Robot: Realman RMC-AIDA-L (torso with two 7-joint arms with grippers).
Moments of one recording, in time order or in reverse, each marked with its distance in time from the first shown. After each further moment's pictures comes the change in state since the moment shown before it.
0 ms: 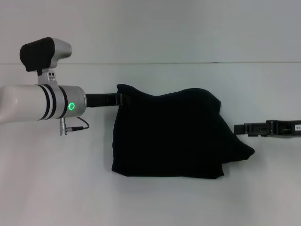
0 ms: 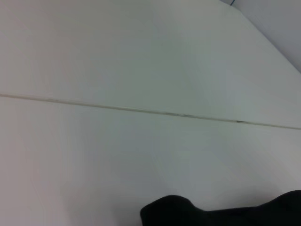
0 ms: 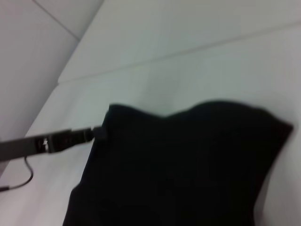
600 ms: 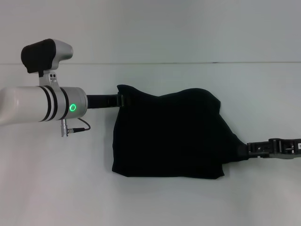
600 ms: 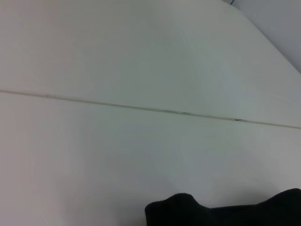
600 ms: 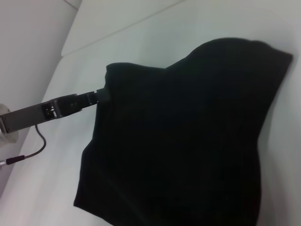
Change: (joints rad) left arm 0.002 -0.006 0.000 0.000 -0.001 0.000 -0.001; right arm -0.024 -0.024 -0.007 0.066 -0.024 -0.067 0.040
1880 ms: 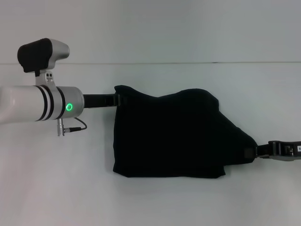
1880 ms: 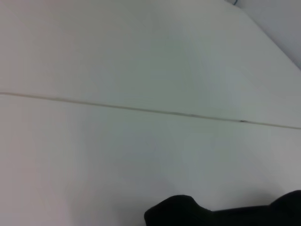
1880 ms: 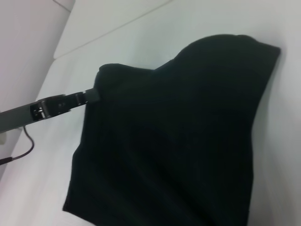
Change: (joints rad) left arm 0.007 0.008 0.001 0.005 0.004 0.001 -0.002; right arm -0.011 0.011 0.003 0.006 -0.001 0.035 -0.014
